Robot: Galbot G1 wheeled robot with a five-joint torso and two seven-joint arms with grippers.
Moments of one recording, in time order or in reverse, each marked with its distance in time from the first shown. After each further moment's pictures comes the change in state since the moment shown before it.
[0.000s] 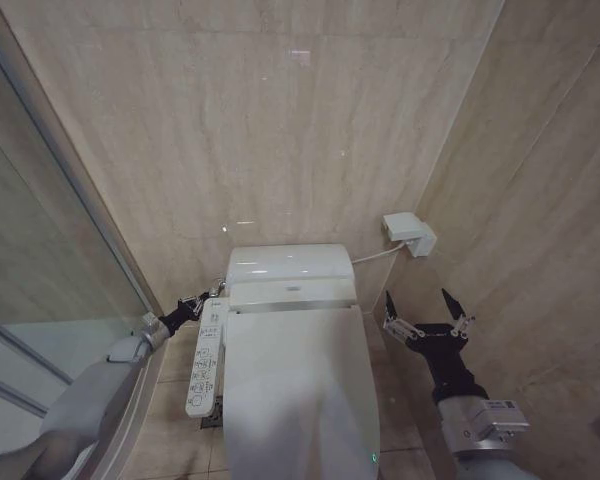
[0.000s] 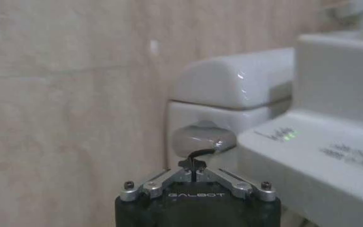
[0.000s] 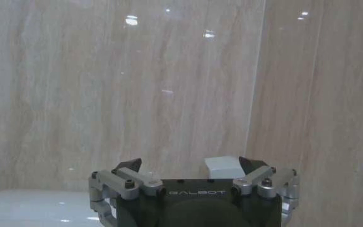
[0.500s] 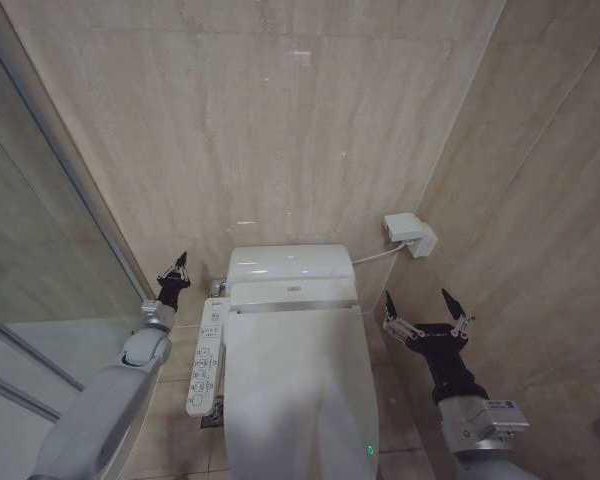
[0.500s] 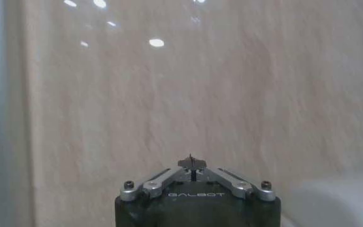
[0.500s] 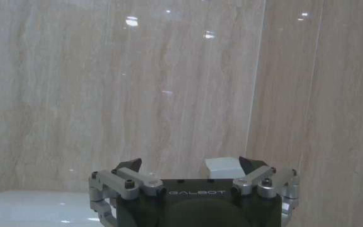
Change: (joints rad) left arm 0.188 -0.008 -0.148 -0.507 0.087 0.178 -0.769; right arm 0.000 0.000 0.000 0.000 0.000 0.000 0.000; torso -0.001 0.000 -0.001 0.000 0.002
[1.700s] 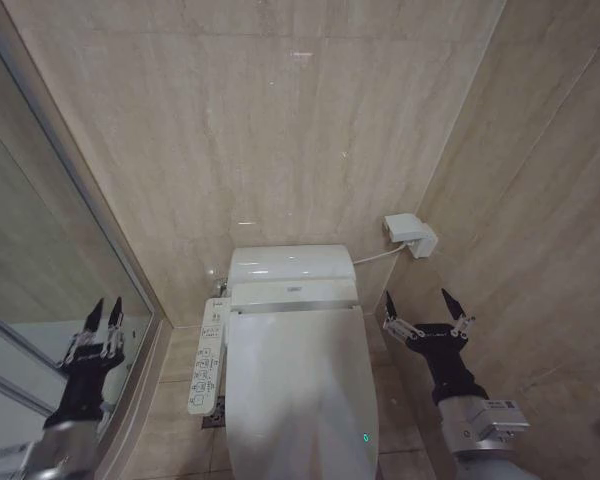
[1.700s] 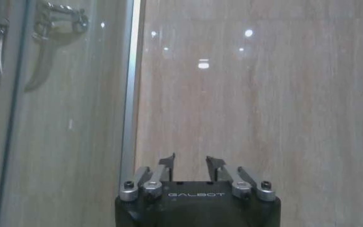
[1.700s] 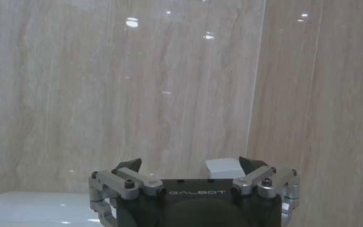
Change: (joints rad) left arm 1.052 -0.187 -0.623 -1.044 0.078 0.120 -0.048; right arm 0.000 0.000 0.000 0.000 0.000 0.000 0.000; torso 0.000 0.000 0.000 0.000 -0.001
